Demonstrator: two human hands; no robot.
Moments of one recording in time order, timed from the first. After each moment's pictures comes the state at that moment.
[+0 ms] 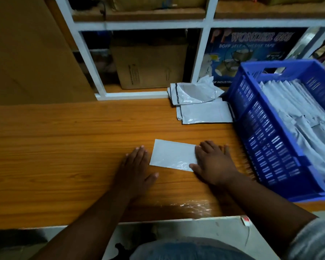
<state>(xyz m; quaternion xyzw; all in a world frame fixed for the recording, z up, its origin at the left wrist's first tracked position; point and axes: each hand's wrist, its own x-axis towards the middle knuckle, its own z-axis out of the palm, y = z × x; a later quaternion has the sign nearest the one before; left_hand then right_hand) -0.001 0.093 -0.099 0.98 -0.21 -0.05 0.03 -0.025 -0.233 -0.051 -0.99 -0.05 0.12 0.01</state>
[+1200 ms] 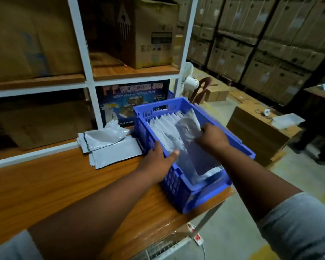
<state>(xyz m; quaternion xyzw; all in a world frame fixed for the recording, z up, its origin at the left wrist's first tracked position) -0.008 -0.271 0.084 0.87 -0.25 -0.23 0.34 -0.083 -0.489 0.148 -0.92 0.34 -0.08 0.15</state>
